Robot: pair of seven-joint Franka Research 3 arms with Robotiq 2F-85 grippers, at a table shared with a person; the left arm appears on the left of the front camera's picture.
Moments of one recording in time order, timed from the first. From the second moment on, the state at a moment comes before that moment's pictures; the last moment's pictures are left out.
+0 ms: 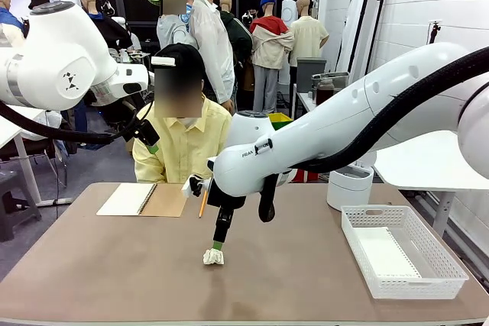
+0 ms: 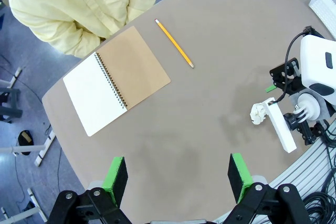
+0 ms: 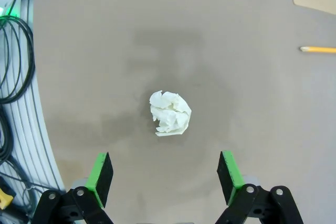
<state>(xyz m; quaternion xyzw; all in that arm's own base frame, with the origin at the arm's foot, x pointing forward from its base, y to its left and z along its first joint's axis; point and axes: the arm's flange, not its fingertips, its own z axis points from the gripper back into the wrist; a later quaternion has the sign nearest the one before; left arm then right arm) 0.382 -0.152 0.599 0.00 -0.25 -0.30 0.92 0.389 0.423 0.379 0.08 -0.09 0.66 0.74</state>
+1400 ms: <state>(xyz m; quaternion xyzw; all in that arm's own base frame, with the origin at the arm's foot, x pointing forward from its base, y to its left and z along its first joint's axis) 0.382 -0.152 0.599 0.00 -0.25 -0.30 0.92 0.400 0.444 0.331 0.09 -0.04 0.70 0.71</state>
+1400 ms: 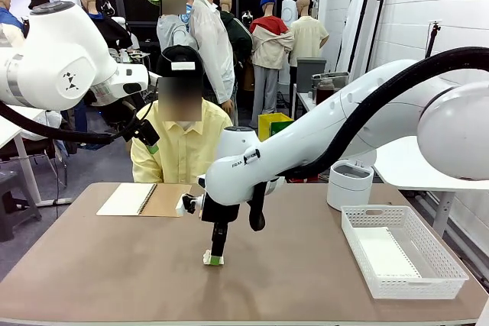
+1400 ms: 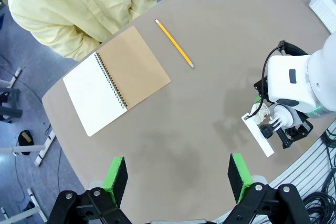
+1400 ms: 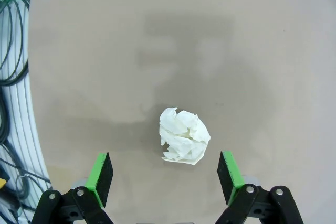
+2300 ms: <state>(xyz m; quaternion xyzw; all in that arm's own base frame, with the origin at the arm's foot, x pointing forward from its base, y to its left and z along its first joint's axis) 0.382 -0.152 0.599 0.00 -0.25 -0.30 0.92 0.415 0.446 0.313 0.10 -0.02 0.70 0.71</state>
